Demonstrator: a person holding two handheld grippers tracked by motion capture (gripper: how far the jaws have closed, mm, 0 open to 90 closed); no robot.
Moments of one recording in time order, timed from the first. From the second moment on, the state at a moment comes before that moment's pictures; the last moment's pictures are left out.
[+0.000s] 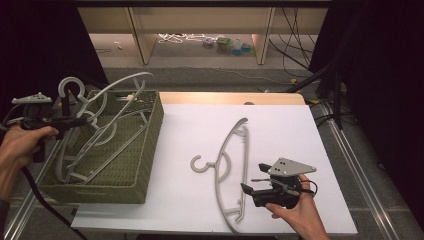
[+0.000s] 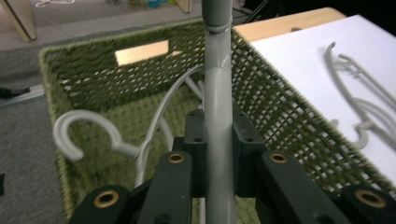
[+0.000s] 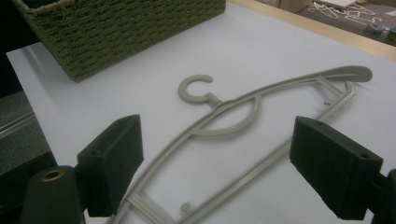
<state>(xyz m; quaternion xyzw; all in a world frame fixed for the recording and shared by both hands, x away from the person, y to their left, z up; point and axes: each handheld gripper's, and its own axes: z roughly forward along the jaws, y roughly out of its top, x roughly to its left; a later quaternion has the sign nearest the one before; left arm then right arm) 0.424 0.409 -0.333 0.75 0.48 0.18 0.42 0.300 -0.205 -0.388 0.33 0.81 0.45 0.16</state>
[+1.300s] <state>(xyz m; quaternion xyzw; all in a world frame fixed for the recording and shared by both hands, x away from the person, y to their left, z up) 0.442 0.401 -0.403 0.78 0.53 0.13 0.29 0.299 -0.207 -0.386 0.34 0.81 0.46 0.17</state>
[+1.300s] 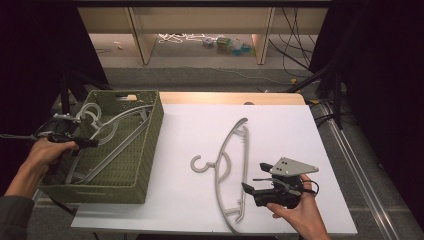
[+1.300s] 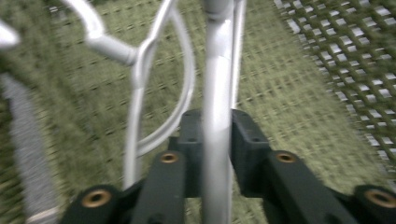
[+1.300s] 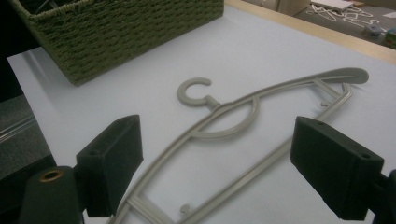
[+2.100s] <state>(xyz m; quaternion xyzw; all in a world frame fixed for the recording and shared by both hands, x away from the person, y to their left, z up) 0.363 0.363 -0.323 0.71 0.51 0.23 0.43 0.299 -0.206 -0.390 0.34 0.81 0.45 0.17</state>
